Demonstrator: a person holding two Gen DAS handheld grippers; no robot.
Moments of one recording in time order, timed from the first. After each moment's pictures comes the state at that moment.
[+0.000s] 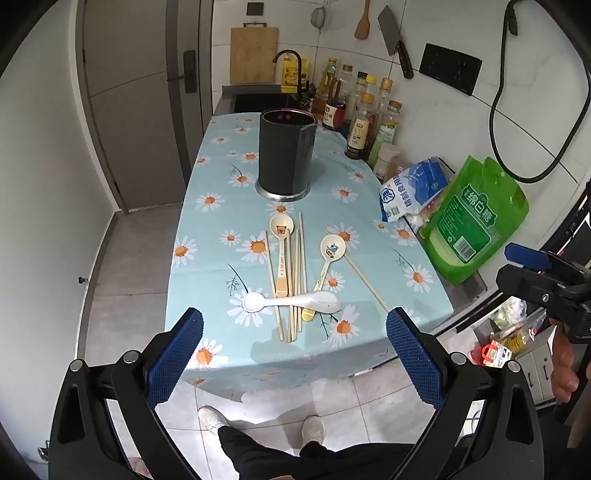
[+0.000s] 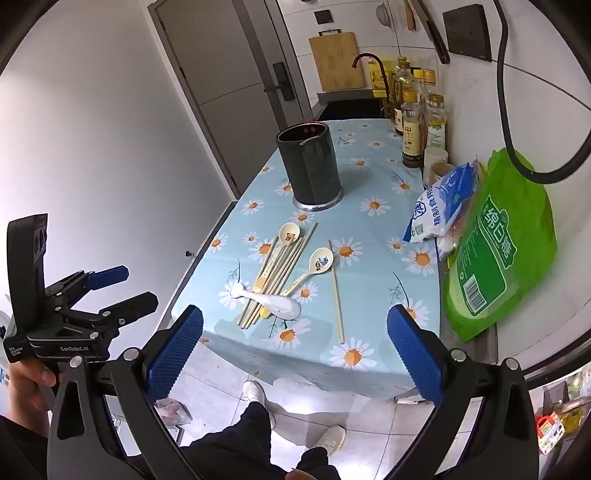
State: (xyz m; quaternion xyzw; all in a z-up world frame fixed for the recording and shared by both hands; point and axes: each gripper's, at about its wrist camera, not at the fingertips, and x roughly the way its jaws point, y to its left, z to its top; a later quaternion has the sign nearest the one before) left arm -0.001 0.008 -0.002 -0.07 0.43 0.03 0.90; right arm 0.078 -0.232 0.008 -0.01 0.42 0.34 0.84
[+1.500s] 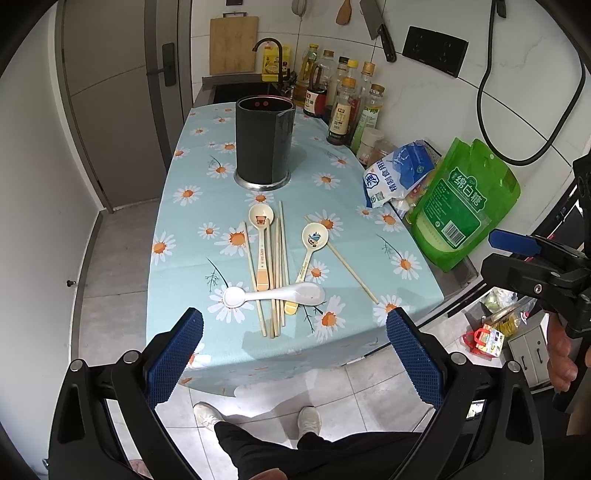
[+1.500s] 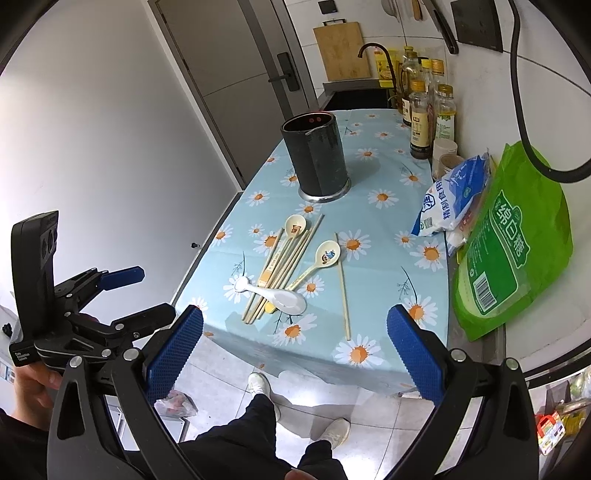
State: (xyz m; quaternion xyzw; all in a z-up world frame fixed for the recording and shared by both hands) left arm 0.009 -0.001 -0.011 -0.06 0.45 0.00 0.89; right arm 0.087 -0.225 0.004 -0.01 0.44 0.35 0.83
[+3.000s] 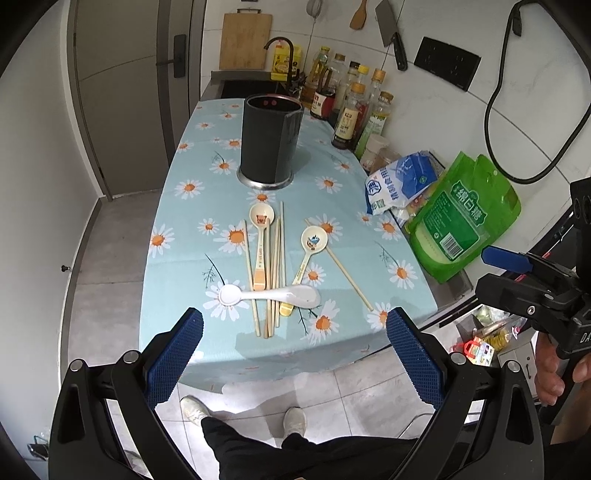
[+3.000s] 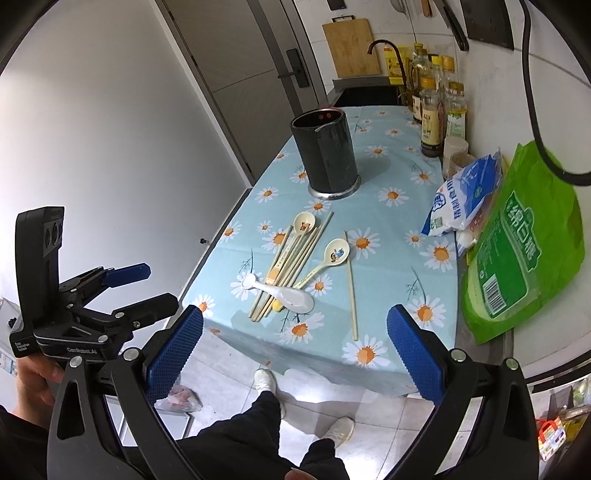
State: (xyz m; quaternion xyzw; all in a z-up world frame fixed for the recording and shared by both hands) left arm 0.011 -0.001 -0.010 -0.10 0.45 0.01 0.89; right arm 0.091 -0.220 0.002 -0.01 0.45 0.37 0.81
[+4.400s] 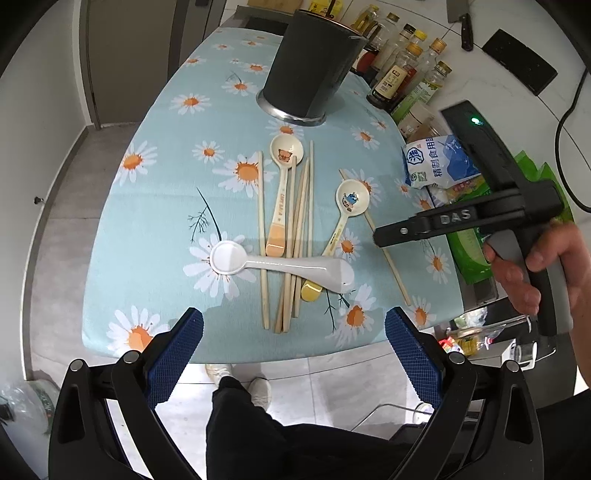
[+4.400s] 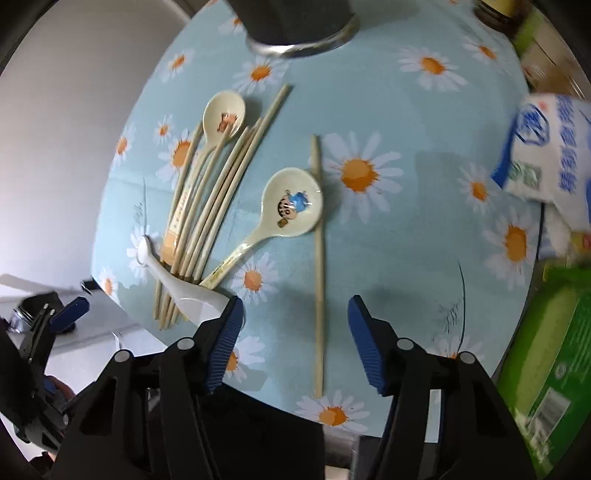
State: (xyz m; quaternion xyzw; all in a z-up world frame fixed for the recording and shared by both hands) left arm 0.055 0.048 -0.112 -0.21 0.51 -0.01 0.84; right arm 0.251 -0.106 -0.158 -0.14 0.70 0.31 0.63
